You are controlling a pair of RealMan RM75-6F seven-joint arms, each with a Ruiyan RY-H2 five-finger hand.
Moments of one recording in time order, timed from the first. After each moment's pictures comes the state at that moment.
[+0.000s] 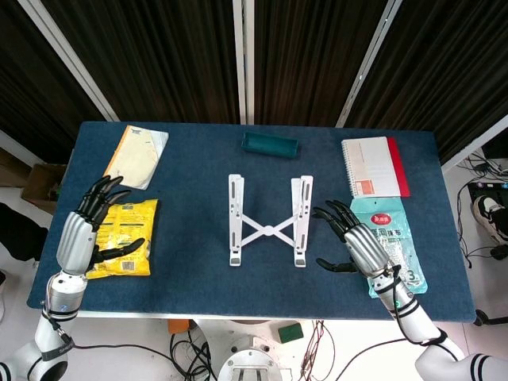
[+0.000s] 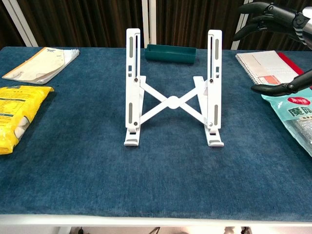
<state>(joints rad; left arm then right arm) -0.30 -1.35 -0.15 -1.58 1.73 1.67 -0.27 0.44 -1.39 0.06 -1.57 -1.71 1.33 0.30</state>
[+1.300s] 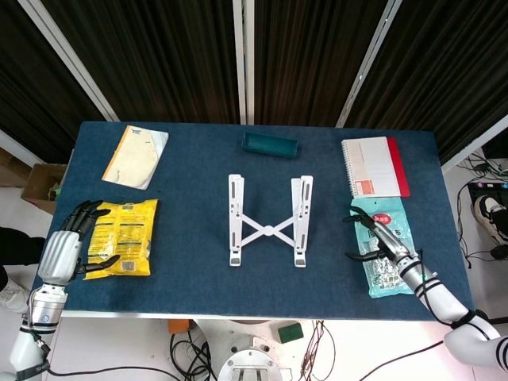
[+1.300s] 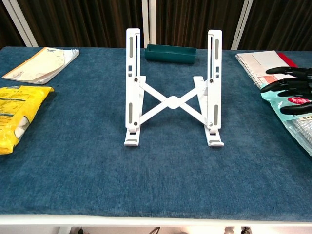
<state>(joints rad) -0.21 -1.26 -0.04 -1.58 1.54 1.50 -0.25 0.54 -1.29 0.00 -1.38 -1.53 0.89 1.08</state>
